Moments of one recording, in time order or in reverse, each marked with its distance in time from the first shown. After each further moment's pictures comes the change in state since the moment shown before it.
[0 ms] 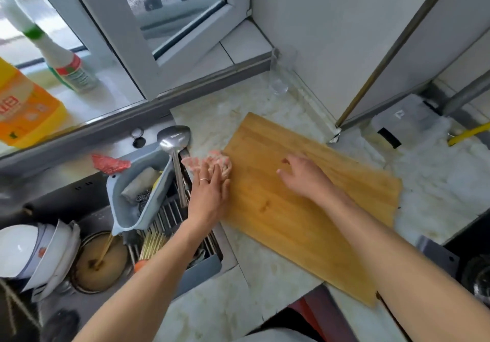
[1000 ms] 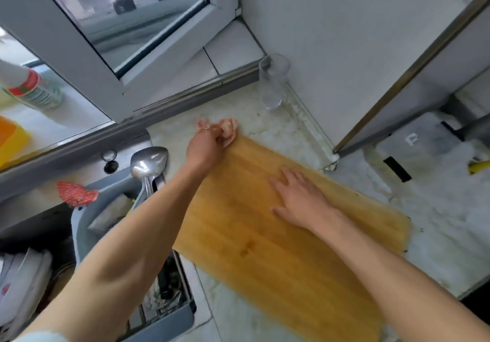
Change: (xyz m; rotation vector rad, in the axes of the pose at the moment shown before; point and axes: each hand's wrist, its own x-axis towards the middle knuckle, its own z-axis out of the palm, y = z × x) left_hand 0.191 0.063 -0.022 0.068 0.059 0.034; right_hand 0.052 0.036 -0.020 -0.392 -0.205 -0.203
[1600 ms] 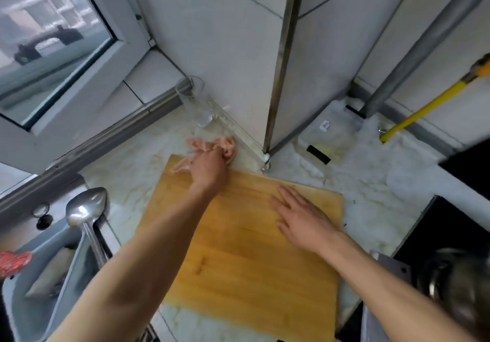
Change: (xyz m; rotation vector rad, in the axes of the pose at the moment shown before) left_hand -0.017 0.140 0.060 0.176 -0.098 0.088; right_hand -0.091 0.091 0.051 0.158 0.105 0.137
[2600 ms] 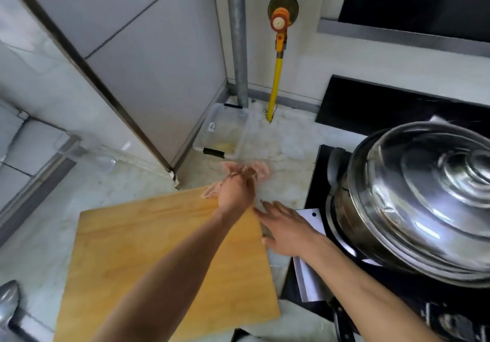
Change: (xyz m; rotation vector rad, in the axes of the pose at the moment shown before) left_hand -0.121 0.201 0.076 -0.081 -0.172 0.653; right_hand -0.122 0.073 0.054 0.174 0.058 0.286
